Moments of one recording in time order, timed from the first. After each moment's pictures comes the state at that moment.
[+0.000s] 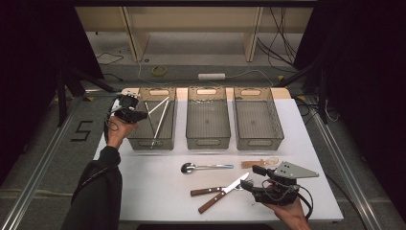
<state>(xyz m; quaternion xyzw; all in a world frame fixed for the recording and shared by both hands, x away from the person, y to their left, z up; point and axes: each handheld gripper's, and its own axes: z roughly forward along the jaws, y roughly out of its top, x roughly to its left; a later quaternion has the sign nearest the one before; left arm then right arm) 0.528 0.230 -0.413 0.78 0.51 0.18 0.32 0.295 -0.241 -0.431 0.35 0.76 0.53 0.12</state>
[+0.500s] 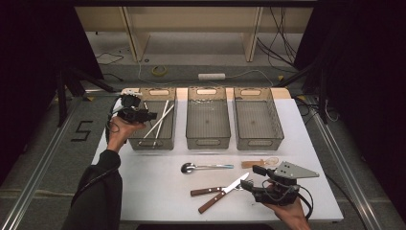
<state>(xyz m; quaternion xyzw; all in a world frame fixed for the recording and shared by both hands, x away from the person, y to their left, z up) 0.513 0.218 -0.399 0.77 0.49 0.14 0.39 0.294 -0.241 -0.431 0.35 0.76 0.53 0.12</state>
